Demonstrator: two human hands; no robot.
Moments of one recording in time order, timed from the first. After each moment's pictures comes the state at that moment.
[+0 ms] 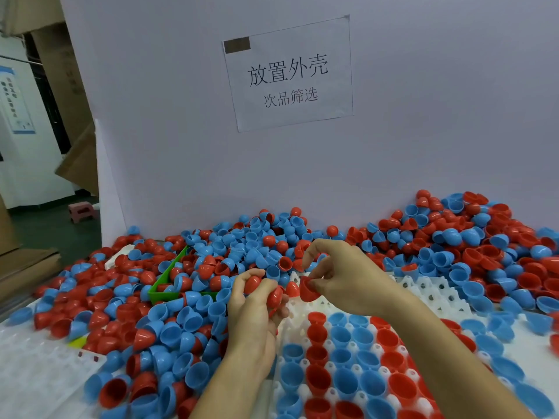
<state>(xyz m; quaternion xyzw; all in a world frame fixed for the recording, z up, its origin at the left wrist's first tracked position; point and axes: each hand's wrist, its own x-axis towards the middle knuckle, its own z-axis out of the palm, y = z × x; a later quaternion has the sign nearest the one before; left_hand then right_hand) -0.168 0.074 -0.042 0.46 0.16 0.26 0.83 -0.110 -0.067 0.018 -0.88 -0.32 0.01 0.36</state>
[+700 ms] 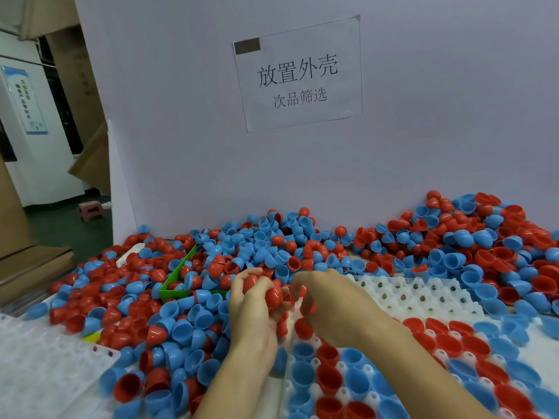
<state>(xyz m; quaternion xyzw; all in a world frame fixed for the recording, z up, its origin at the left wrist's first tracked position) -0.170 0.082 -0.037 0.44 0.19 0.30 0.83 -0.134 -0.037 -0.002 -0.92 -0.36 -0.03 0.18</state>
